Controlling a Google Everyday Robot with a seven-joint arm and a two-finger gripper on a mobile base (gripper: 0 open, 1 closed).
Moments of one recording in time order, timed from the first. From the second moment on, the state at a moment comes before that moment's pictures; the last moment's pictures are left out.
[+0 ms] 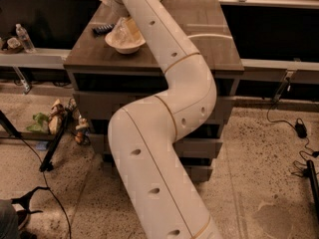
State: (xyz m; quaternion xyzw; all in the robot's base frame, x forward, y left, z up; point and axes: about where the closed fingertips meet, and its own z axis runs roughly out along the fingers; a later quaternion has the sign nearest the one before) arm 0.877 0.123 0.909 -0.87 0.36 -0.23 0.25
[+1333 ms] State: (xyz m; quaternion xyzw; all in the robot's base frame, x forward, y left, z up) arm 0.861 -0.026 0.972 -0.80 0.49 -0.30 0.18
